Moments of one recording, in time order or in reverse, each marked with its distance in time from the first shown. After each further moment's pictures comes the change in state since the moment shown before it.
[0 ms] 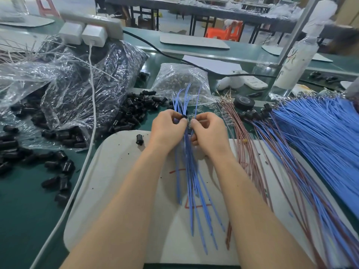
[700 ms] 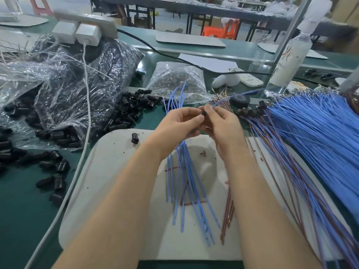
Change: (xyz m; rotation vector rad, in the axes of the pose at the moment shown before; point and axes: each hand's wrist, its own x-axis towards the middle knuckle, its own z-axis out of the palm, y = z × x) left_hand -0.014 0.017 0.002 -0.665 -0.514 -0.003; right_hand 0.004 -0.007 -0.029 0.477 -0.005 0.107
